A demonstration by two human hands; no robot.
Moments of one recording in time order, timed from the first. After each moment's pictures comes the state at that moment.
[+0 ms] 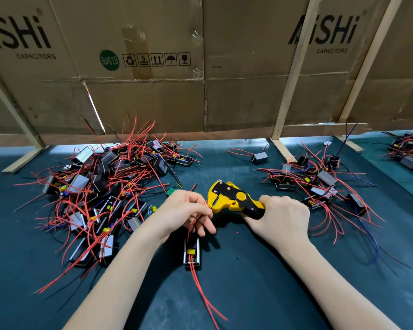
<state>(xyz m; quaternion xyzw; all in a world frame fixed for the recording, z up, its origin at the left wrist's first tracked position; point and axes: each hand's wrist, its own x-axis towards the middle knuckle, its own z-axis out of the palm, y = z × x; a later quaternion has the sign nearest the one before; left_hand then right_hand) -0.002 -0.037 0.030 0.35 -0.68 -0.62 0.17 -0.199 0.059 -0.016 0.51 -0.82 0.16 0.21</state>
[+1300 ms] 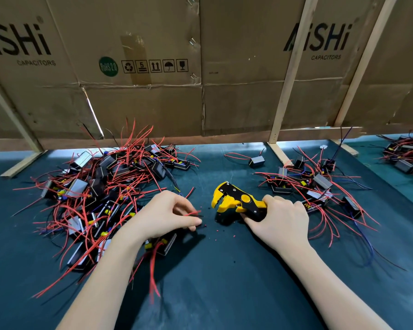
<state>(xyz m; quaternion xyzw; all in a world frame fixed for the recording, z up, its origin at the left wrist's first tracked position) 0.020 -0.050 0.036 0.37 -0.83 -0.40 0.10 -0.213 0.058 -0.021 0.49 -0.85 0.14 0.15</state>
